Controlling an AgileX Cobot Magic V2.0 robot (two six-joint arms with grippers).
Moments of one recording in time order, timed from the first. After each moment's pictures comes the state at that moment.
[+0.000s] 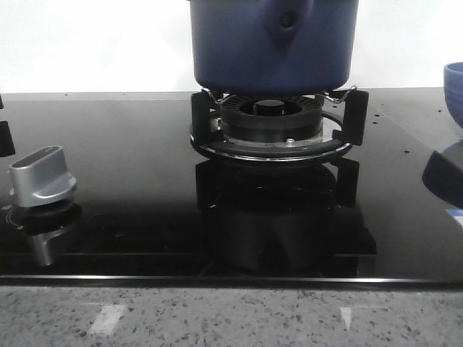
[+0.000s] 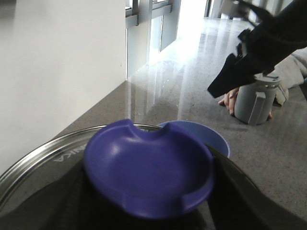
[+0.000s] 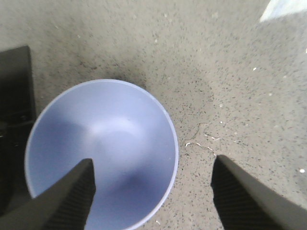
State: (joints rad) left arm -0.40 1.69 -1.49 -1.53 0.92 1.61; right arm -0.36 1.26 -1.36 0.18 1.06 -0.11
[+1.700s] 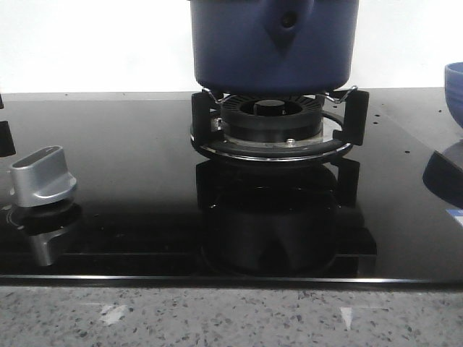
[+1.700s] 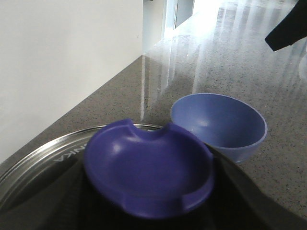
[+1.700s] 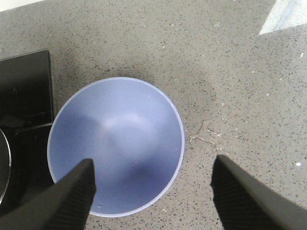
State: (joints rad) left arm -0.43 1.79 -1.49 -1.55 0.83 1.70; right arm -0.36 1.19 -1.36 0.19 1.09 -0.11
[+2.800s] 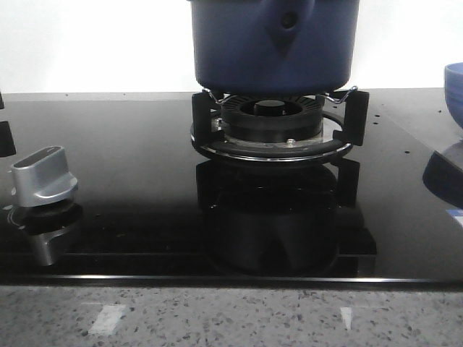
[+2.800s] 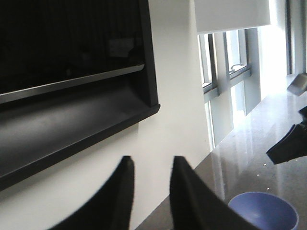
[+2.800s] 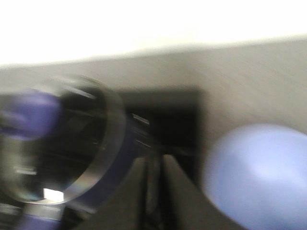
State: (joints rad) left arm 0.00 1.27 -1.50 -1.52 0.98 1.46; right arm -0.25 1.10 -1.31 0.75 0.97 -0.45
